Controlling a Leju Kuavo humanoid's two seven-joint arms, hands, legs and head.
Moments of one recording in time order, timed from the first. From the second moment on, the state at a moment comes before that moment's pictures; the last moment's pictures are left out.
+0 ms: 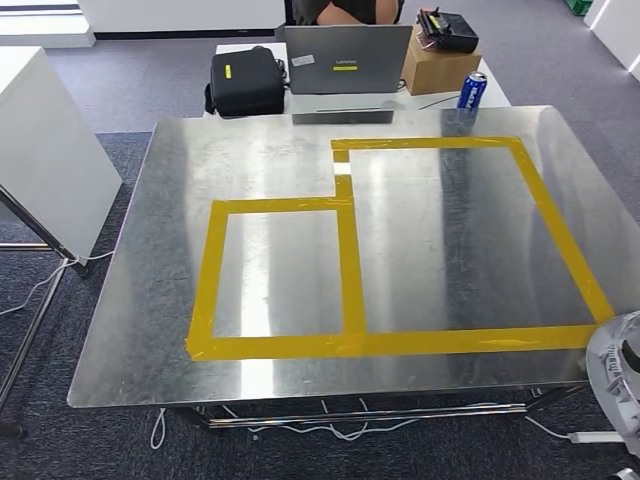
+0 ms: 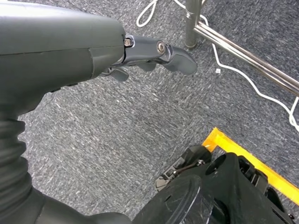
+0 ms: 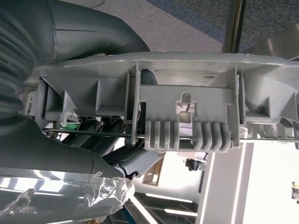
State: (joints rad) left arm 0.03 -0.08 0.91 -0.20 -1.54 0.01 -0.59; right arm 0.37 0.02 -0.81 -1.72 1.29 -0.03 -0.49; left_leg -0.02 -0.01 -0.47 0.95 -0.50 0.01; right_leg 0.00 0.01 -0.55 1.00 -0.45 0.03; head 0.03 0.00
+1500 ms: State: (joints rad) left arm 0.06 -0.11 1.04 -0.20 -1.54 0.04 -0.59; right arm 0.31 -0.10 -1.55 -2.29 0.71 0.39 -0.42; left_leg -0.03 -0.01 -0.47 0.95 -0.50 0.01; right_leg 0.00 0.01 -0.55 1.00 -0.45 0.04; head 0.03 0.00
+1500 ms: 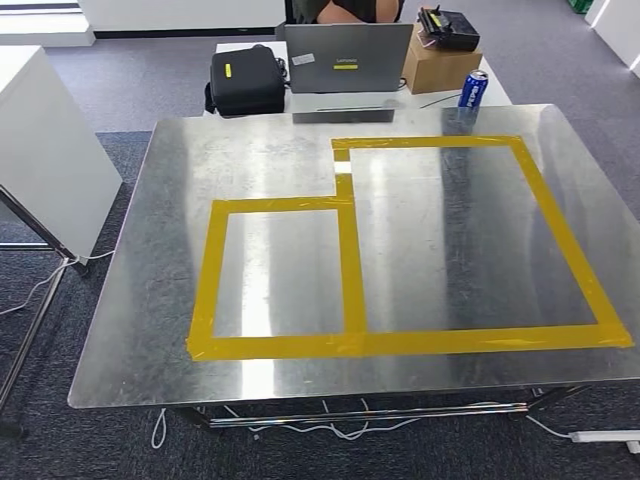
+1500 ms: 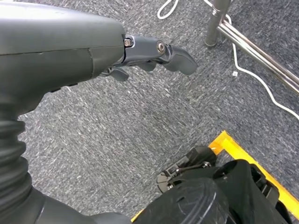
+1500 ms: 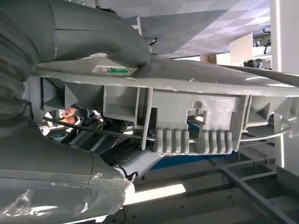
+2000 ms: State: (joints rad) left arm 0.06 -0.11 1.05 -0.20 -1.54 0.04 -0.59; right arm 0.26 -0.07 -1.56 -2.29 0.82 0.43 -0.52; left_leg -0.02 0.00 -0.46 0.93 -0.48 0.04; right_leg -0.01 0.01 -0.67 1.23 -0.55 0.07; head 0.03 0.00
